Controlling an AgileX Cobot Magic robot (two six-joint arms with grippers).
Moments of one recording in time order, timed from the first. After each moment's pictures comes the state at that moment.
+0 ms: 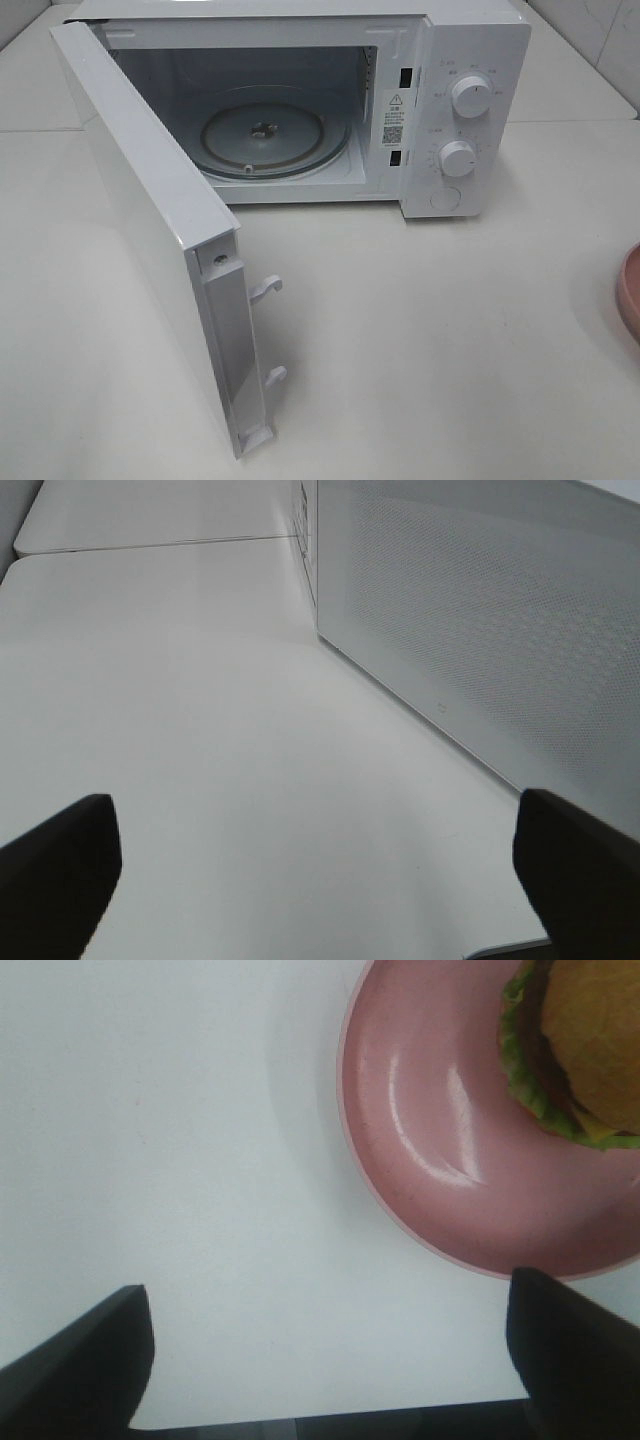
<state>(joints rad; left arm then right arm) -0.02 0.00 -0.50 -0.15 1.05 0.15 -0.06 1.11 -0.75 0.05 0.88 -0.02</state>
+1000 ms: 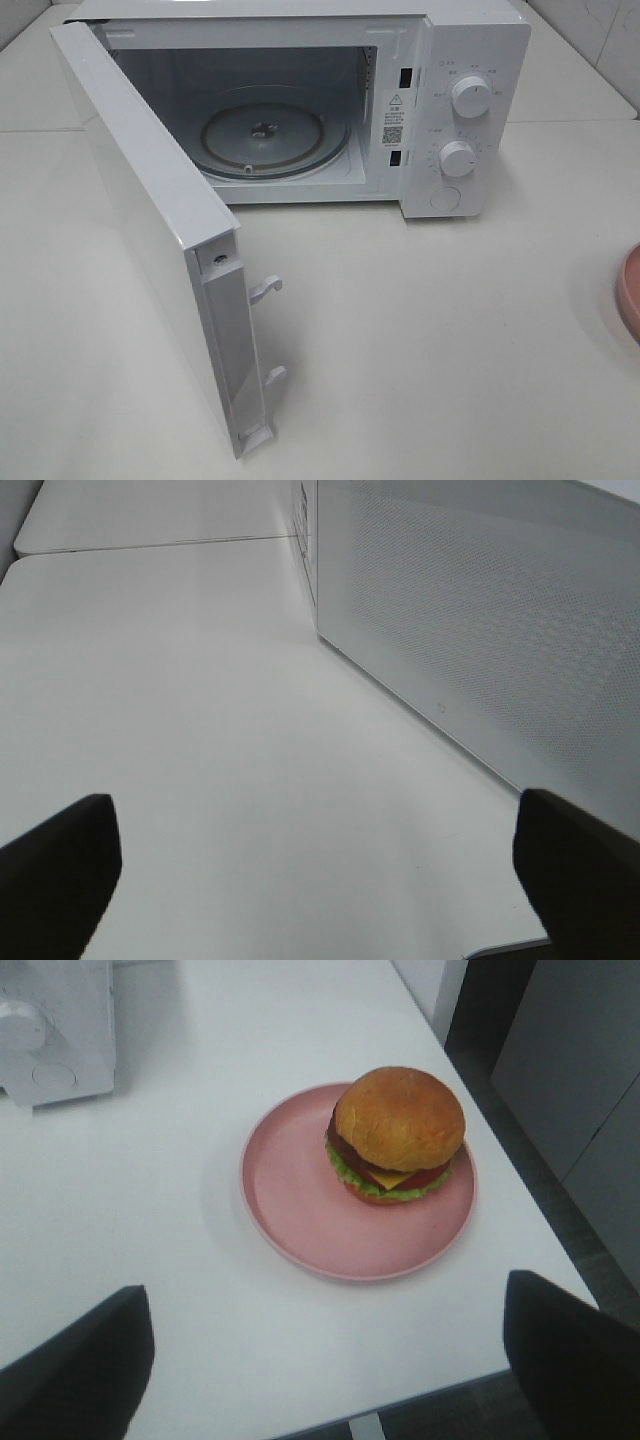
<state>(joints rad) -0.02 0.00 -0.50 -0.15 1.05 0.15 -0.06 0.11 -0.64 -0.12 1.13 0.10</state>
